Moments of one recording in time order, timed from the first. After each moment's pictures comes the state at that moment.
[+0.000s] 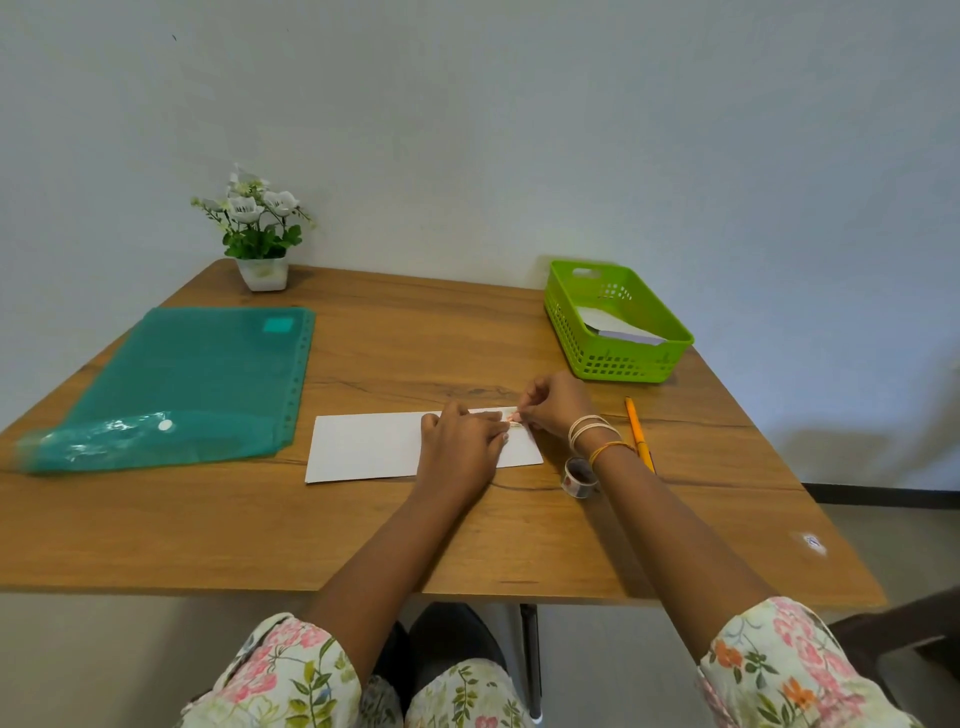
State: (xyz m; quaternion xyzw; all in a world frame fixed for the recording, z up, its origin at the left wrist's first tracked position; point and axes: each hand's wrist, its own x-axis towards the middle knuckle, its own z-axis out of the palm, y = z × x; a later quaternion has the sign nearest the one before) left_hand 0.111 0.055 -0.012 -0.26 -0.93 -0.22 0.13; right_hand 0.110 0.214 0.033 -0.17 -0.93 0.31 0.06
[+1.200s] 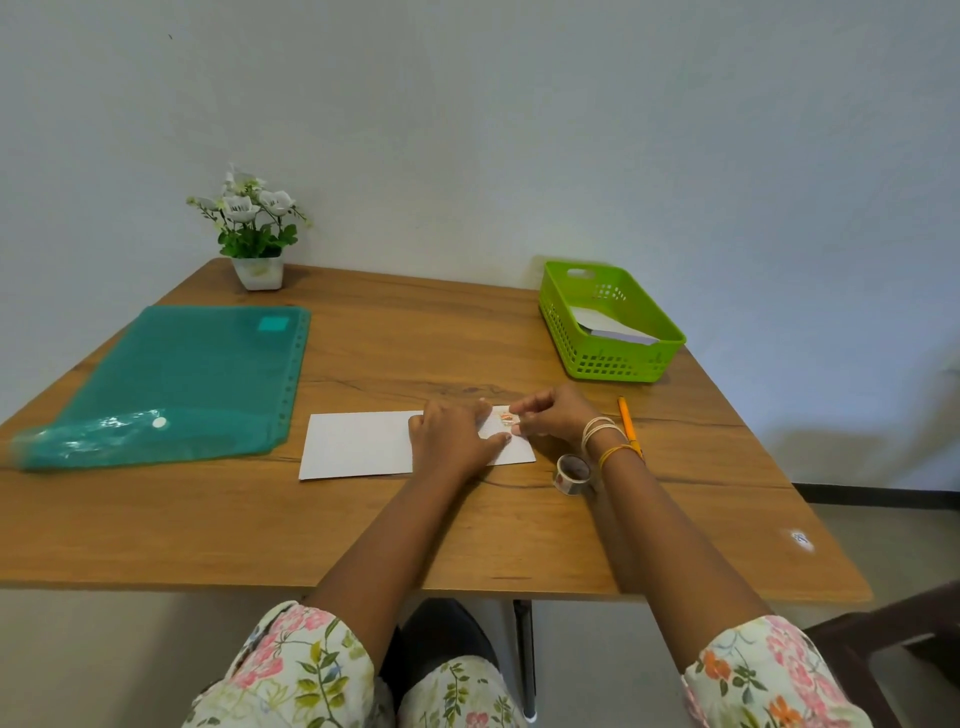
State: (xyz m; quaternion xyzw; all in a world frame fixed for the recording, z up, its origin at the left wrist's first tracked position) left_hand 0.103 0.061 -0.003 -0.17 -0.96 -0.23 0.01; right_hand 0.131 0.220 0.040 -0.18 -0.87 0.46 -0.05
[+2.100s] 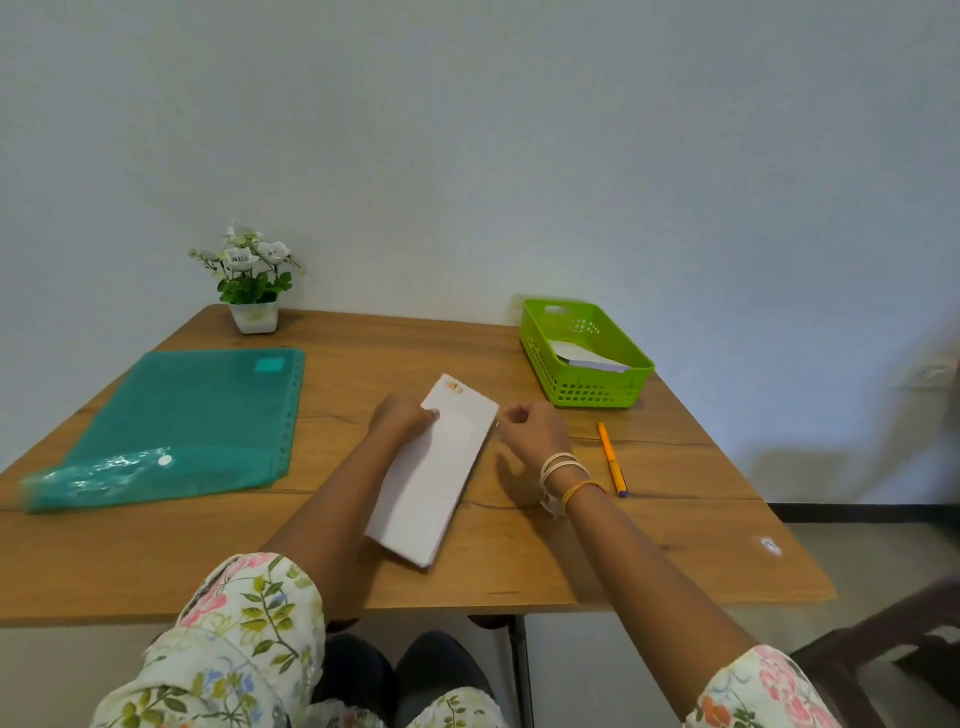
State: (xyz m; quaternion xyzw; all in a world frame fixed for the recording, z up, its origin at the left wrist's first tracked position) left_hand 0.058 0.023 0.064 -0.03 -0.91 -0.38 -0.12; right_hand 0.144 0.177 0.055 -0.23 -0.87 0.40 0.16
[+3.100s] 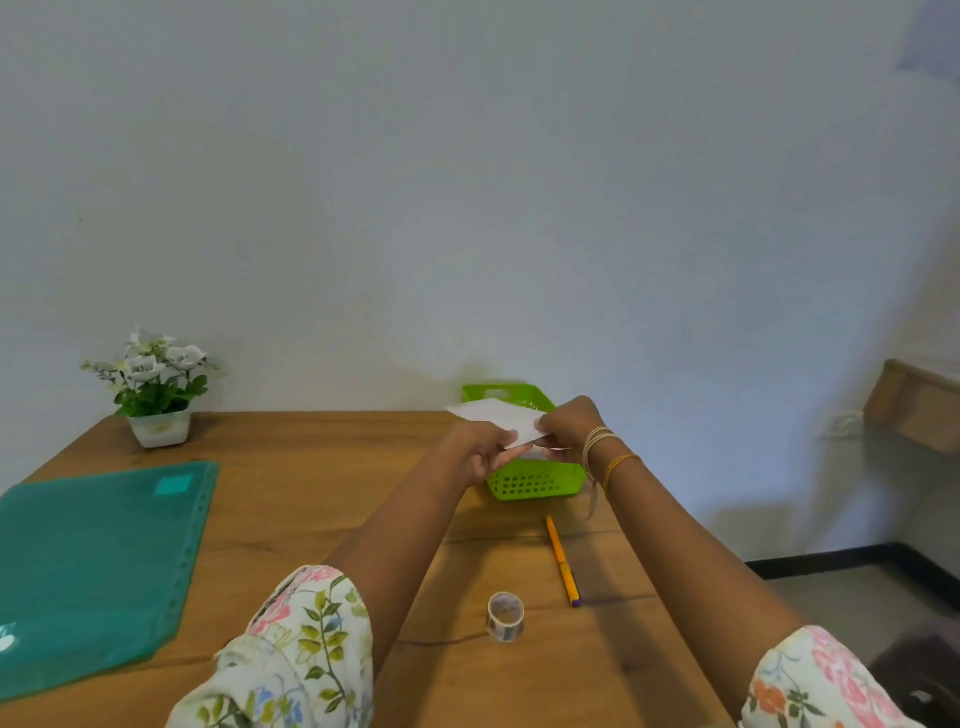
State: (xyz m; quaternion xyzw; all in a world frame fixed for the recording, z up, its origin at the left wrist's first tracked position) left_hand 0.069 0.190 0.149 -0.06 -0.55 -0.74 -0.37; right_hand 0.115 0.311 0.163 -0.34 -0.73 0.57 0.16
